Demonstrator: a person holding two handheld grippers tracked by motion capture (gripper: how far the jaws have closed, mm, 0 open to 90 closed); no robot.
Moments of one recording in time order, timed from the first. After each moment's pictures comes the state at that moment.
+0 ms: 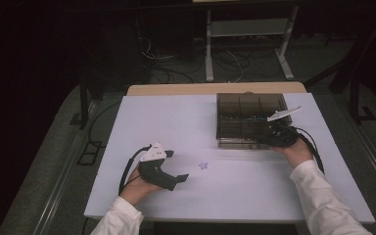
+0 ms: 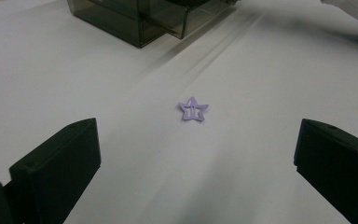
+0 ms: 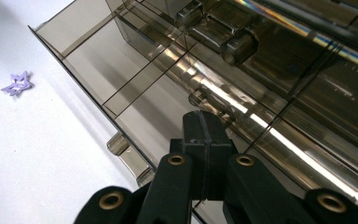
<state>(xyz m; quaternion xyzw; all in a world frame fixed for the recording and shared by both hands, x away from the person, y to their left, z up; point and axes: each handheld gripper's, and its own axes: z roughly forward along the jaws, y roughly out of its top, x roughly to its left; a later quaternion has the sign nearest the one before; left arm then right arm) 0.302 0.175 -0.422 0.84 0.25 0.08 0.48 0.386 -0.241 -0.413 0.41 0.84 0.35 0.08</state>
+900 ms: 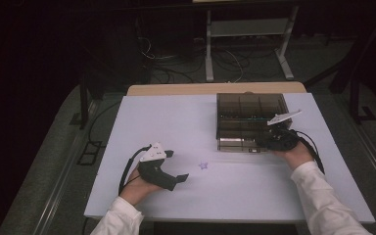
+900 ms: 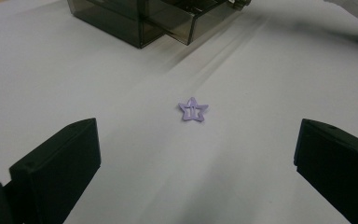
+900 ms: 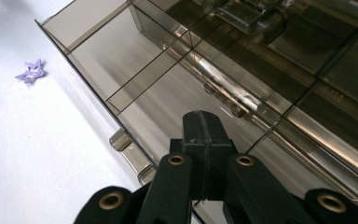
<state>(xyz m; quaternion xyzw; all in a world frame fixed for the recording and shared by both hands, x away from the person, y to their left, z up) 0.301 0.175 -0.422 0.84 0.25 0.08 0.48 0.374 -0.239 -0.414 0.40 0.84 0.35 0.07</state>
